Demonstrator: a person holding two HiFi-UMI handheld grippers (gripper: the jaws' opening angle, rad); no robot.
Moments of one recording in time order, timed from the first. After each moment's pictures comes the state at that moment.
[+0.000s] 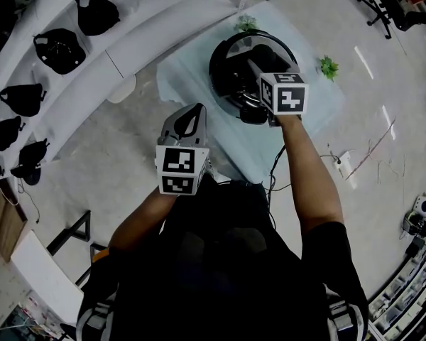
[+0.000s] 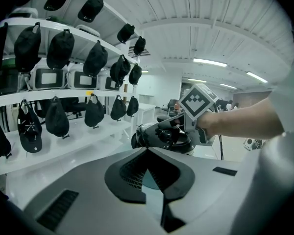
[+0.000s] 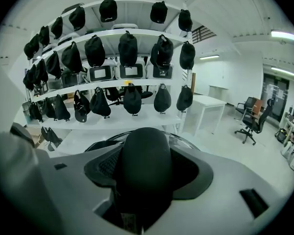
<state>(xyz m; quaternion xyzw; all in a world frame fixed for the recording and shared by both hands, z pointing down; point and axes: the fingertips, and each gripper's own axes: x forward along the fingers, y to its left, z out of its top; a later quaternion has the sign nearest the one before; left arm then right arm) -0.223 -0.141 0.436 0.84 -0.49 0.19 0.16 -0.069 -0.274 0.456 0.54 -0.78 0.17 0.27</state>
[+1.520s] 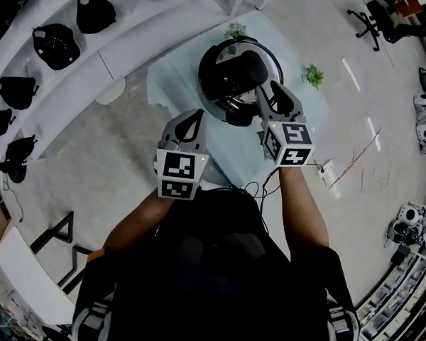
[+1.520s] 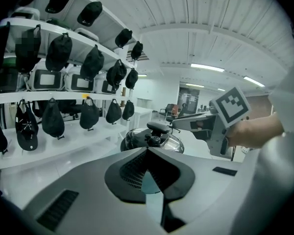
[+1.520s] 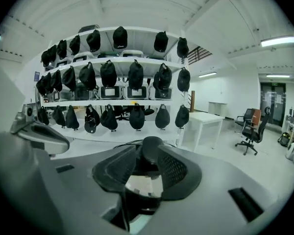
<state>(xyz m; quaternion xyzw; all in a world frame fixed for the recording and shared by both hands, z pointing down) -0.191 -0.120 0.420 0.84 -0.48 0.17 0.16 -0.045 -0.187 0.395 0.55 -0.81 0.10 0.19</state>
